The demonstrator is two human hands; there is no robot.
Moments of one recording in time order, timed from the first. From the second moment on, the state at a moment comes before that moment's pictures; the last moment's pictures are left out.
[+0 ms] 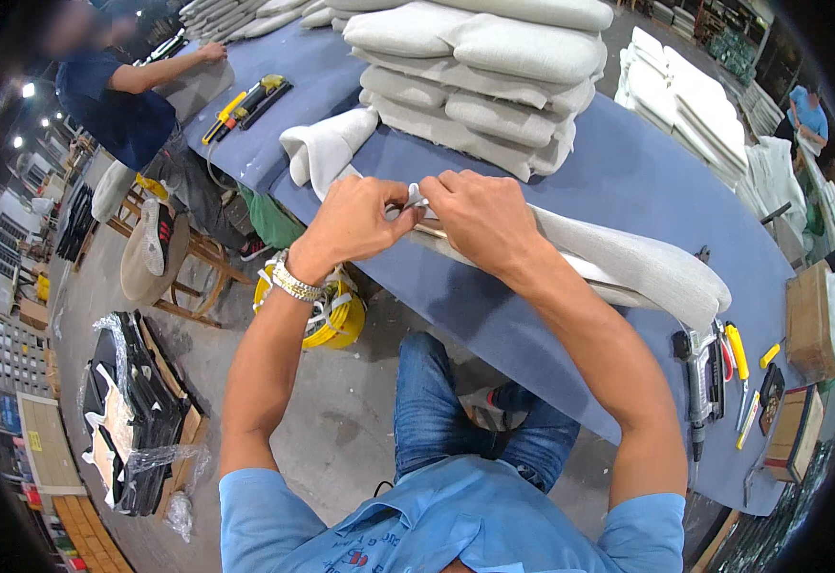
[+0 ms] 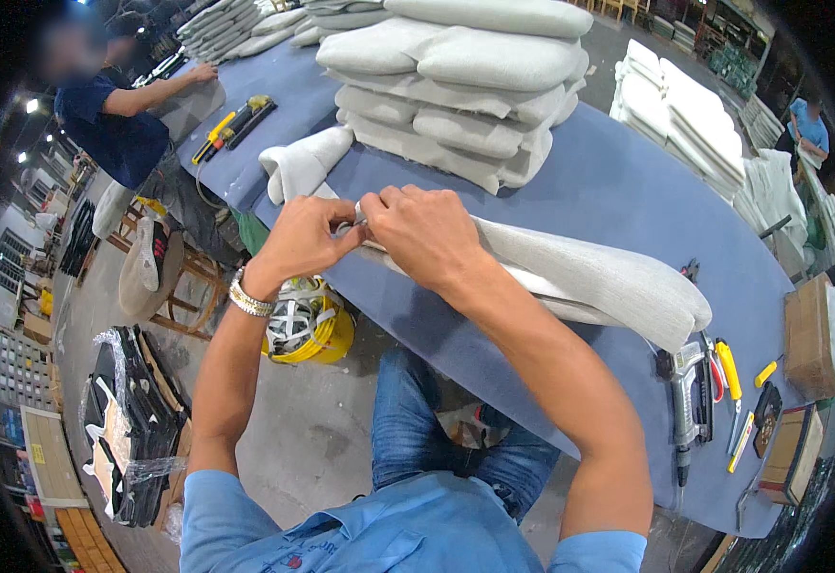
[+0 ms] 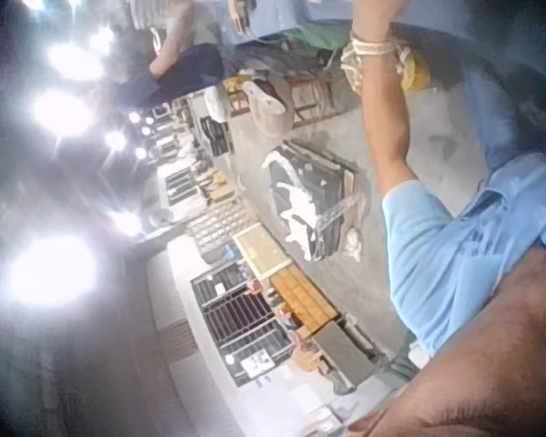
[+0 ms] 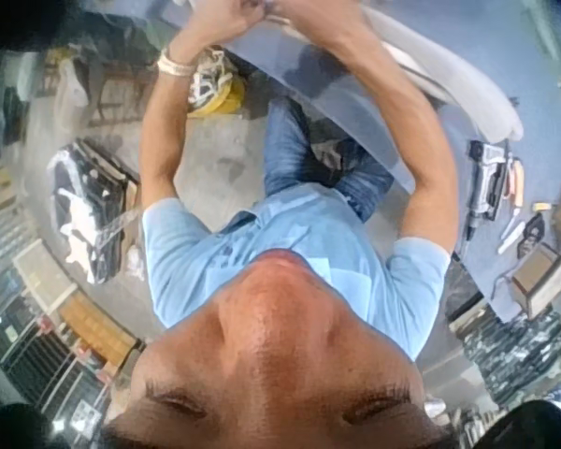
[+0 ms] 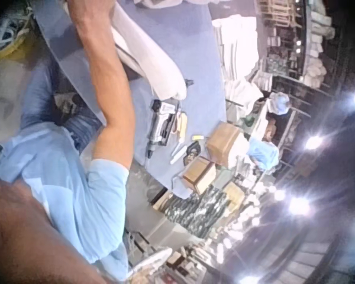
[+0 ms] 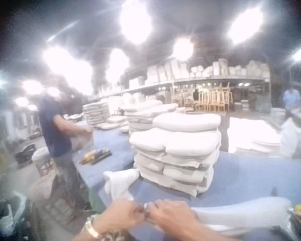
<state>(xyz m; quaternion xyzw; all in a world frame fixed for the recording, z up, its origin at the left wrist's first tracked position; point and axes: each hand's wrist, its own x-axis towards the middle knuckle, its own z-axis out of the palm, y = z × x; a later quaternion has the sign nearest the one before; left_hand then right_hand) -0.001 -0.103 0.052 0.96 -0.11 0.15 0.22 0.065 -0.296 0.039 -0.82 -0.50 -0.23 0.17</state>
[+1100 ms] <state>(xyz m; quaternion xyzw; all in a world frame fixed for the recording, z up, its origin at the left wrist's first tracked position) -0.024 -0.111 0.045 0.97 -0.05 0.05 0.23 0.039 -0.307 0.016 -0.81 -0.52 -0.19 0.22</state>
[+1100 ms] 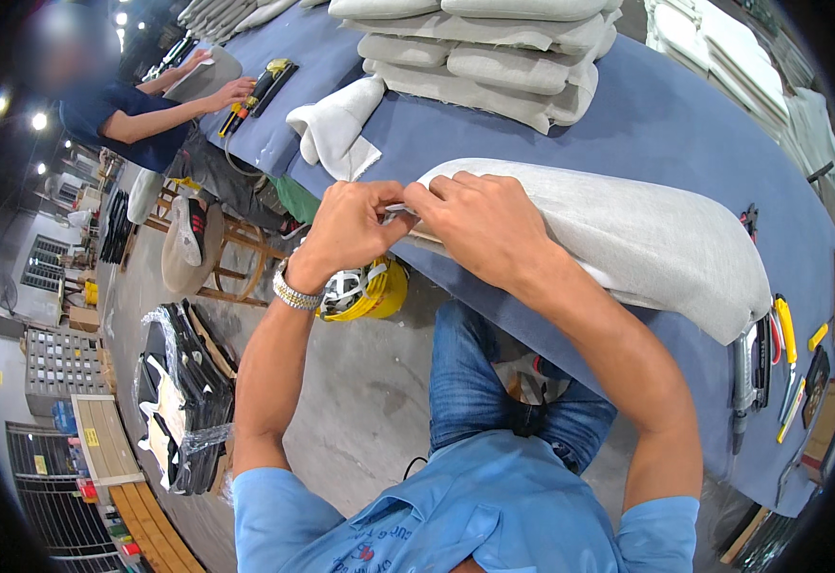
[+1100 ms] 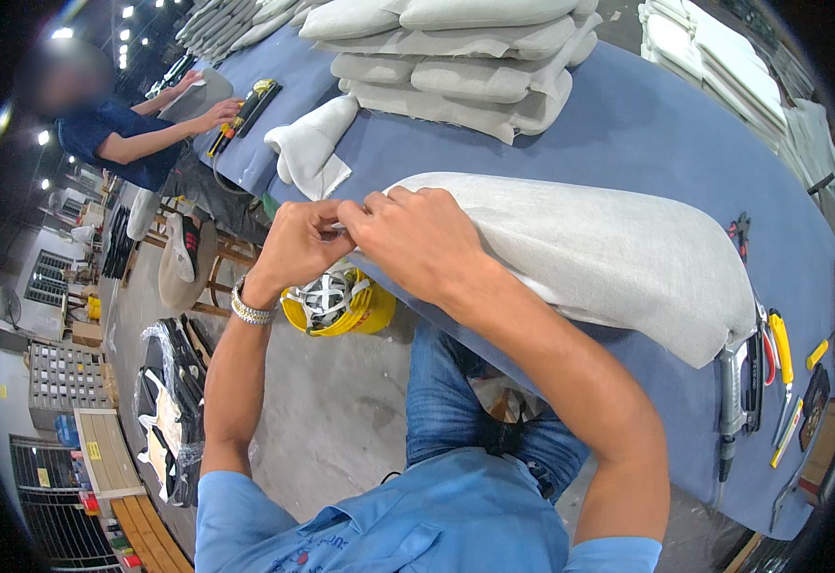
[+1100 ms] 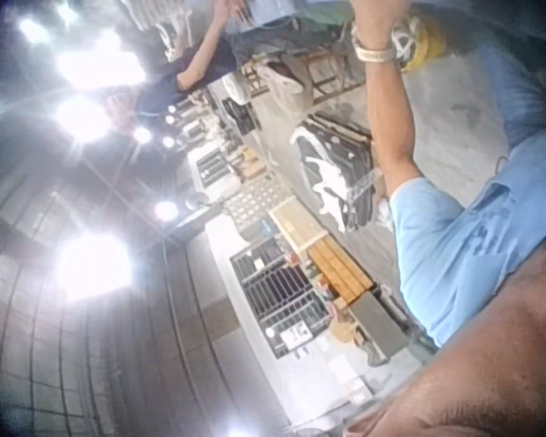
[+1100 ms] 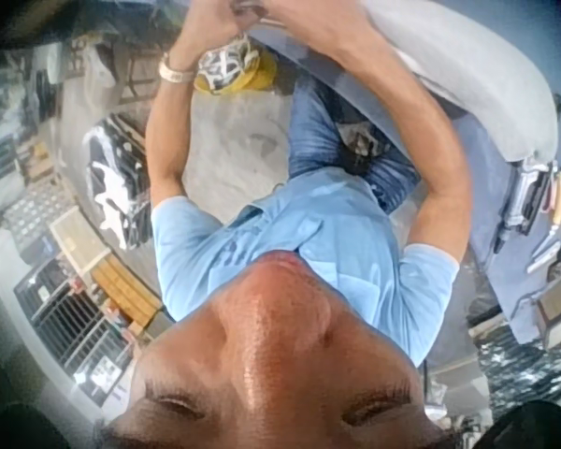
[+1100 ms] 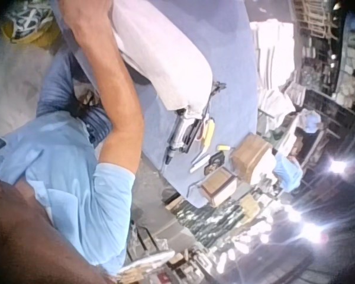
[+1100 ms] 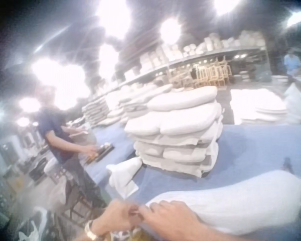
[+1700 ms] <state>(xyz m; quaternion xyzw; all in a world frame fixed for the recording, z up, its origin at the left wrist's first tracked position) 0.040 -0.144 0.123 0.96 -0.16 0.00 0.21 0.092 -0.377 0.076 -0.78 -0.50 -0.27 0.26</state>
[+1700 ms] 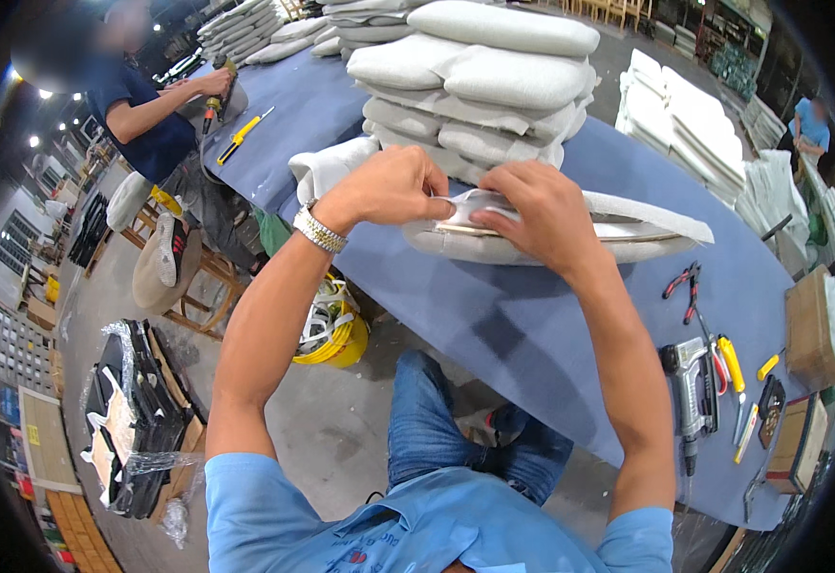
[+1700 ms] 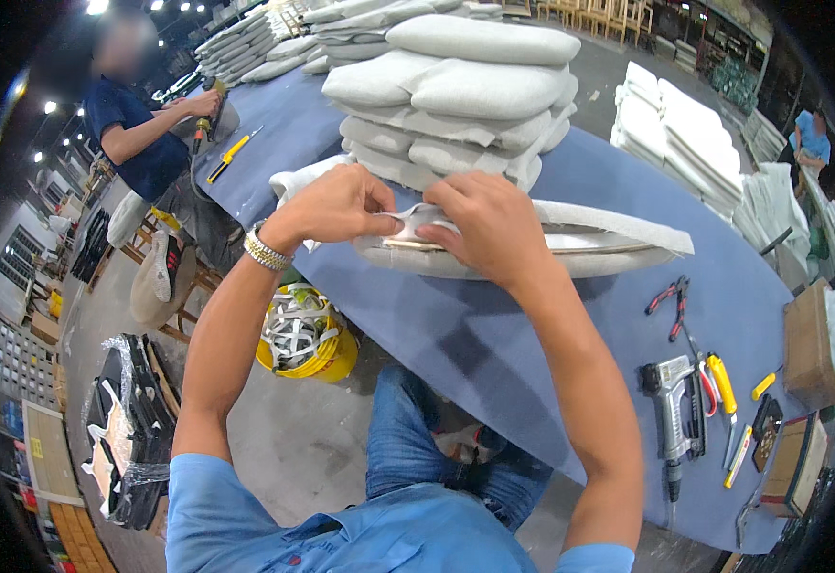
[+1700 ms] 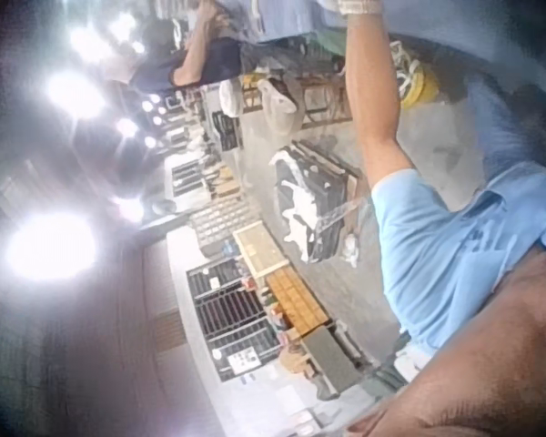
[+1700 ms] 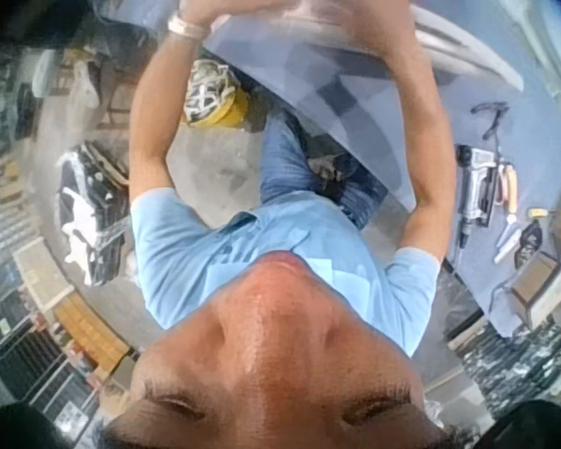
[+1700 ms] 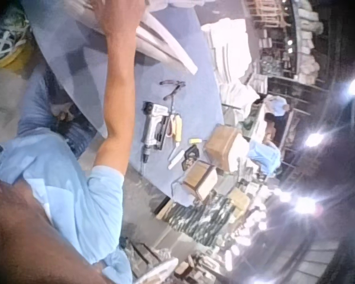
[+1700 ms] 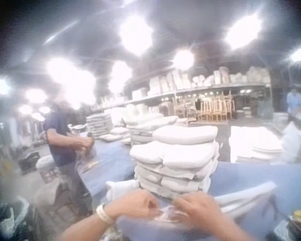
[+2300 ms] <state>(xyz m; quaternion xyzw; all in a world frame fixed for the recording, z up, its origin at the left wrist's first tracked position) 0.070 -0.108 0.089 0.95 -0.10 -0.01 0.29 -0.026 -0.700 0.007 -0.91 -0.08 -0.31 0.27</state>
